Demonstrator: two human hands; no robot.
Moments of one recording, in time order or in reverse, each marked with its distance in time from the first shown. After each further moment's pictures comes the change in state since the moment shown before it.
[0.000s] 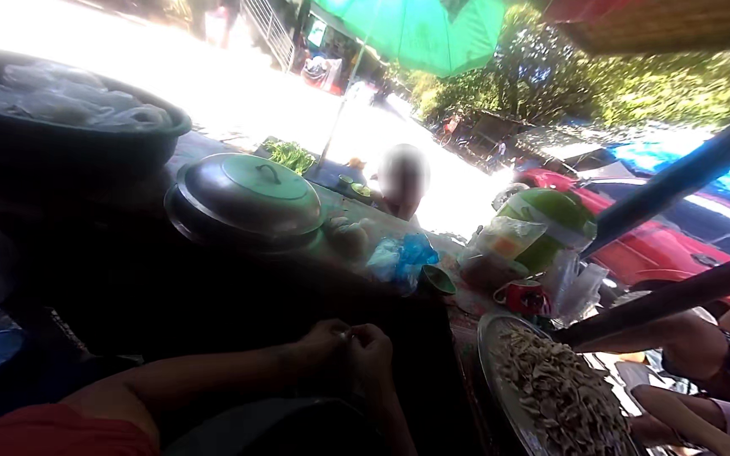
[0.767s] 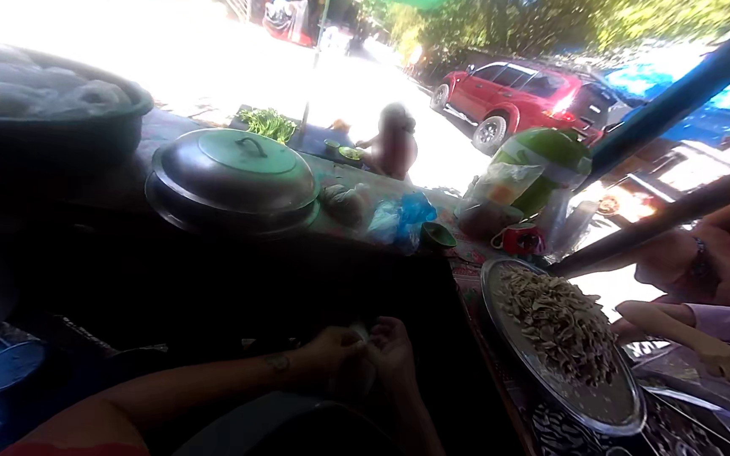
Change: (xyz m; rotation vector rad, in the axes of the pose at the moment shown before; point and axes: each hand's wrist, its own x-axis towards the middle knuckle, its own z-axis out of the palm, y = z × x) left_hand -0.055 -0.029 -0.010 0.080 -0.363 -0.004; right_hand -0.076 0.012 0.010 0.452 0.138 0.154
